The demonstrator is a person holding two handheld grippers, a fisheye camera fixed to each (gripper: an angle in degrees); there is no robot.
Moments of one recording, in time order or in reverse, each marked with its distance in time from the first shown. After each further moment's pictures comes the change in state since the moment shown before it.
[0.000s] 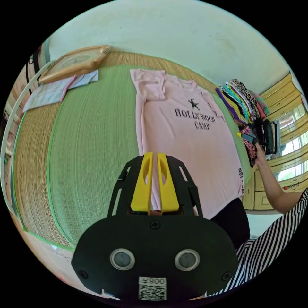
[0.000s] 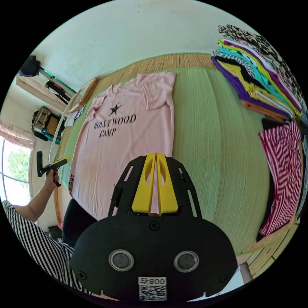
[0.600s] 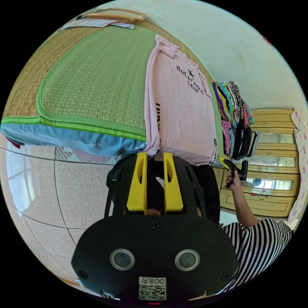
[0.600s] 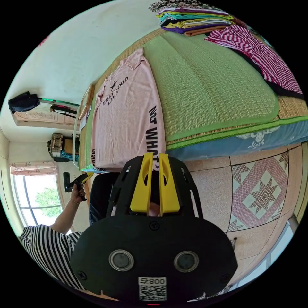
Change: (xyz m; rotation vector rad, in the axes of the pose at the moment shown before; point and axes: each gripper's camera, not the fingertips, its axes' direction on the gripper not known) left arm 0.000 0.294 0.021 -0.146 0.269 -0.270; right arm 0.040 0.324 -0.045 -0.081 -0.218 0.331
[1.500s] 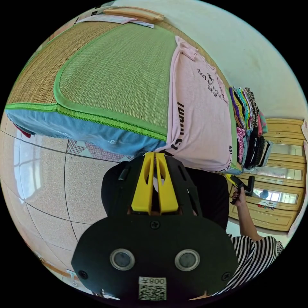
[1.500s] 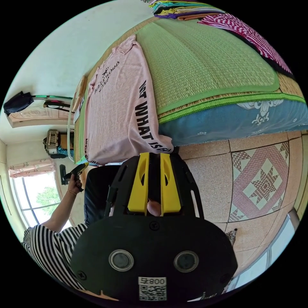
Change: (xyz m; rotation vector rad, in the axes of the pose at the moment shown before) left arm 0.016 0.090 0.073 0.010 -0.098 -0.088; right arm 0.001 0.103 0.037 -0.095 0.003 0.039
